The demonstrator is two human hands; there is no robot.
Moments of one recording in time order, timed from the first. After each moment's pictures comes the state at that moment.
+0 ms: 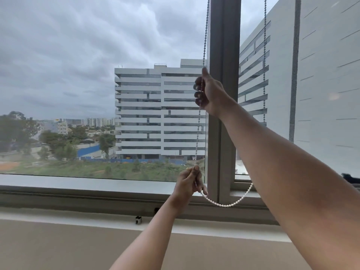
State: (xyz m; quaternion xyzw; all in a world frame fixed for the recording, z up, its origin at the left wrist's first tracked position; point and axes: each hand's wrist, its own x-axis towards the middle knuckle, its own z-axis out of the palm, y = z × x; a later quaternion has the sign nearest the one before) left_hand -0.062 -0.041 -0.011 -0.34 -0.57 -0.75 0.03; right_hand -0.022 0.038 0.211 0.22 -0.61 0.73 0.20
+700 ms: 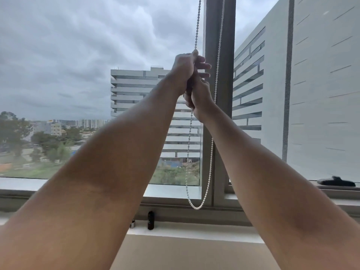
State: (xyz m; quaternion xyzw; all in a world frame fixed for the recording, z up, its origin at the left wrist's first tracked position) left_hand -0.009 -0.038 0.260 -0.33 -0.59 -0.71 0.20; right_hand -0.016 0.016 0.208 0.29 -0.57 0.73 0.26
